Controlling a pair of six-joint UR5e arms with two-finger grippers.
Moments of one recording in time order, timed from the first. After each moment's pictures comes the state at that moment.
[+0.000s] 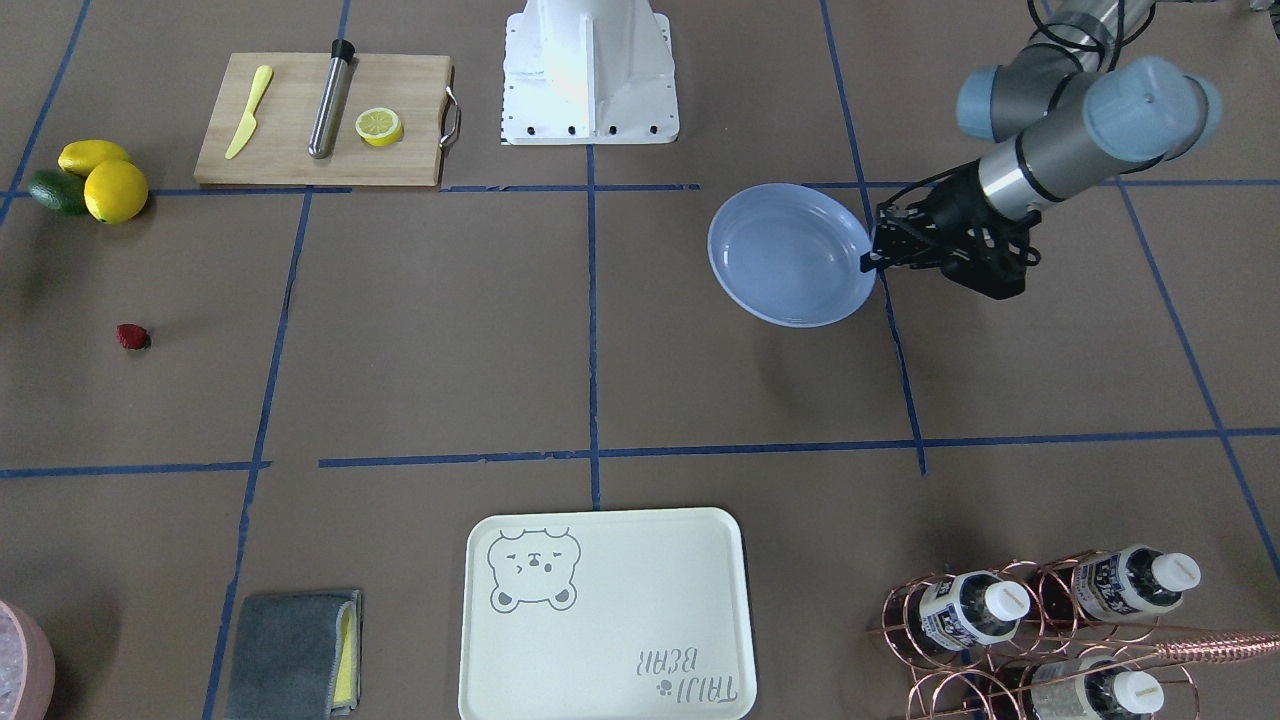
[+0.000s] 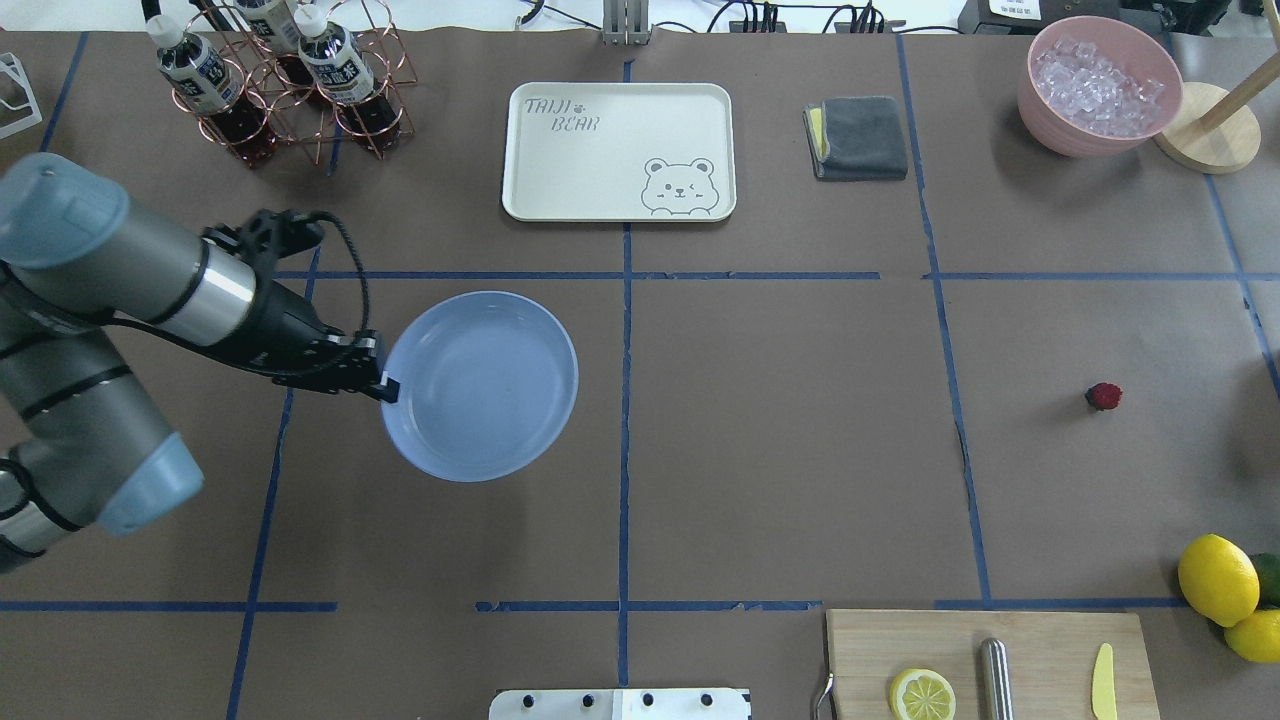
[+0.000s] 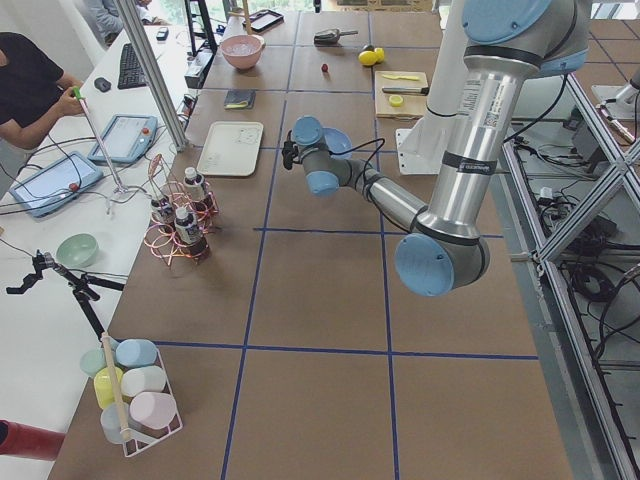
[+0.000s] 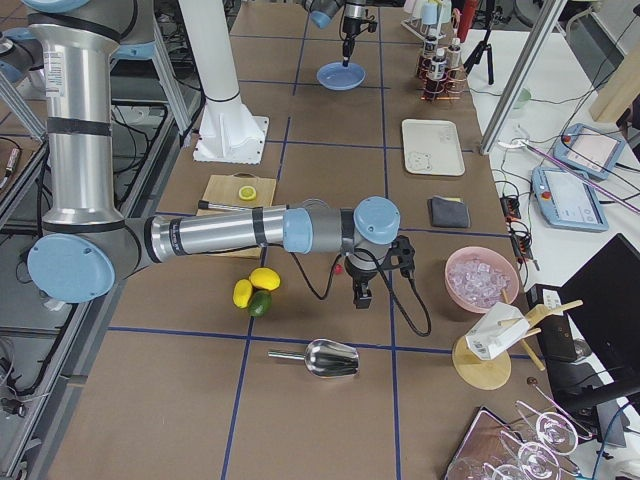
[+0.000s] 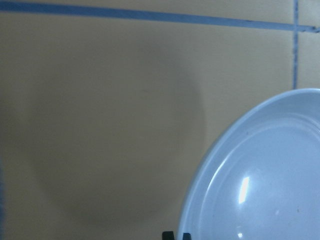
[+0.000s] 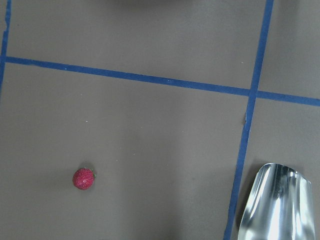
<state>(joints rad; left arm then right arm) -0.70 -1.88 -1.75 -2.25 -2.32 -1.39 1.49 -1.60 1.76 -1.69 2.46 -0.06</state>
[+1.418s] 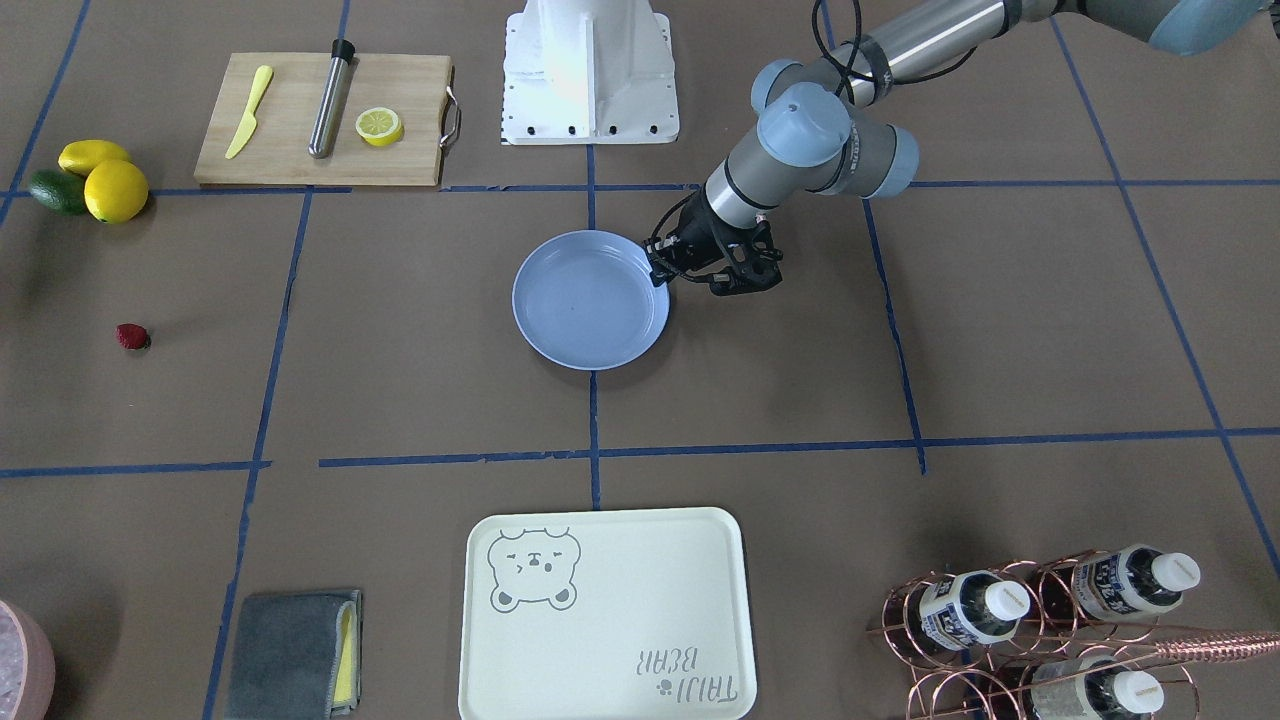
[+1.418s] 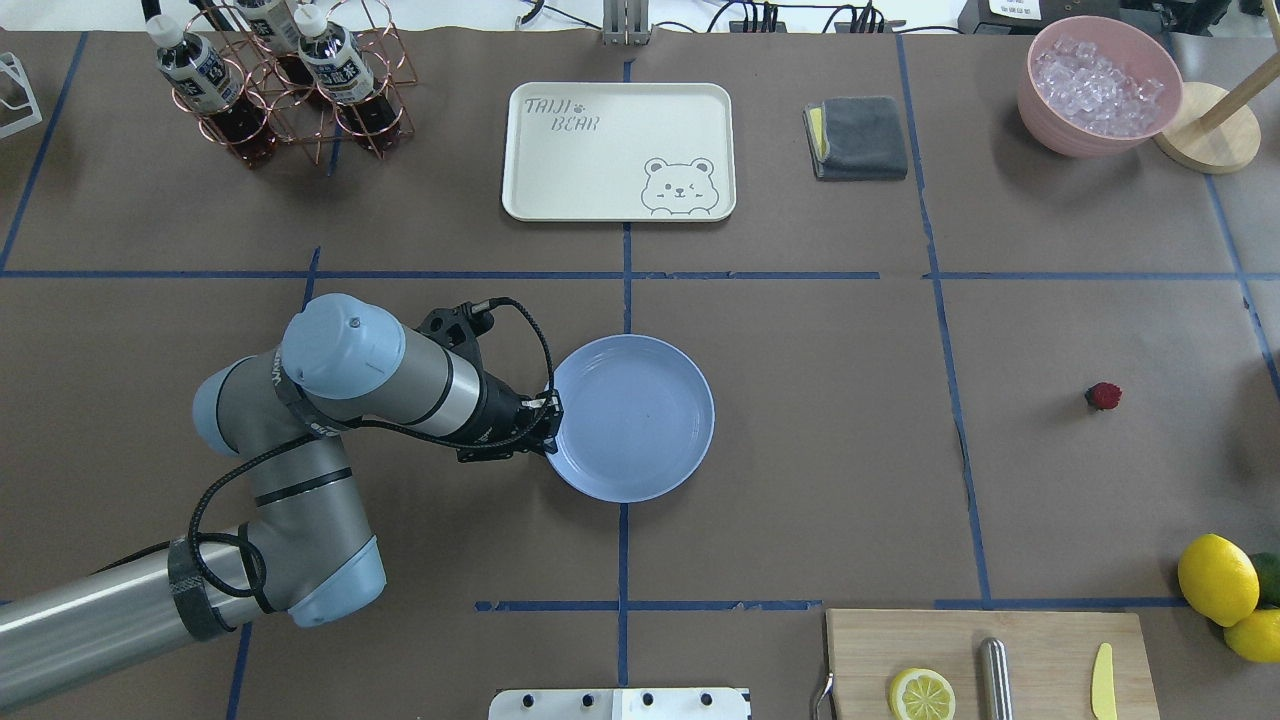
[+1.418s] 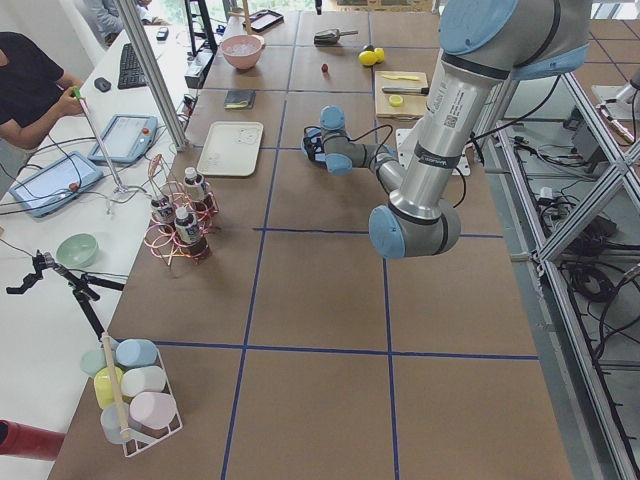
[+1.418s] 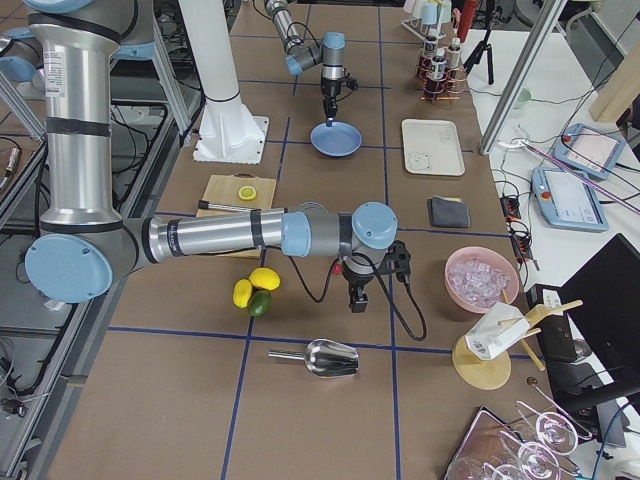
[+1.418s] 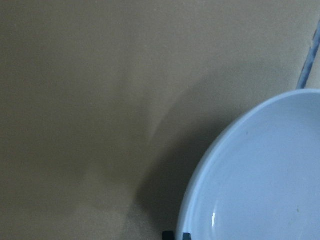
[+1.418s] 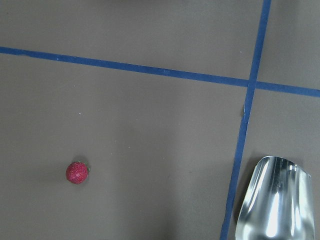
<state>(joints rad) -0.48 -2.07 -1.57 -2.24 -2.02 -1.70 1.48 -1.61 1.76 -1.69 2.45 -0.06</state>
